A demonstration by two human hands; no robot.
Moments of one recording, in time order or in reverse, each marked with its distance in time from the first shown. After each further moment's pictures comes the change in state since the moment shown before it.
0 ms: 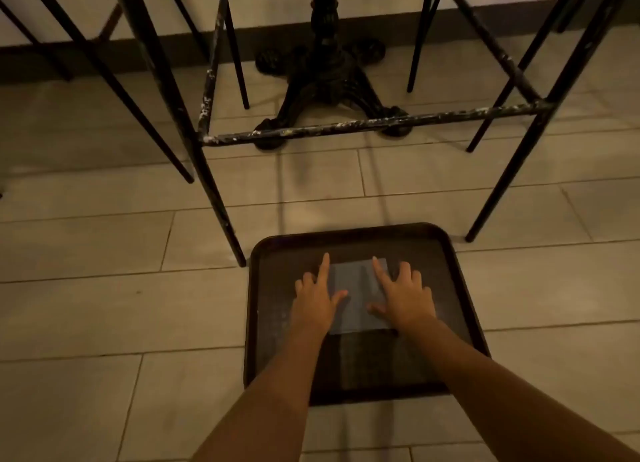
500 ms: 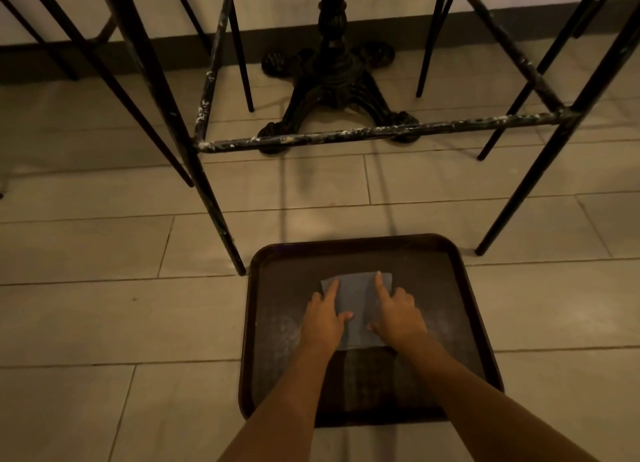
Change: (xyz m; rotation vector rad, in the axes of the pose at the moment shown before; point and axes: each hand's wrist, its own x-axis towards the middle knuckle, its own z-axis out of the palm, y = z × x) left_hand 0.012 -0.001 0.022 -0.137 -0.069 -0.070; right_hand 0.020 -0.009 0.020 0.130 -0.158 0.058
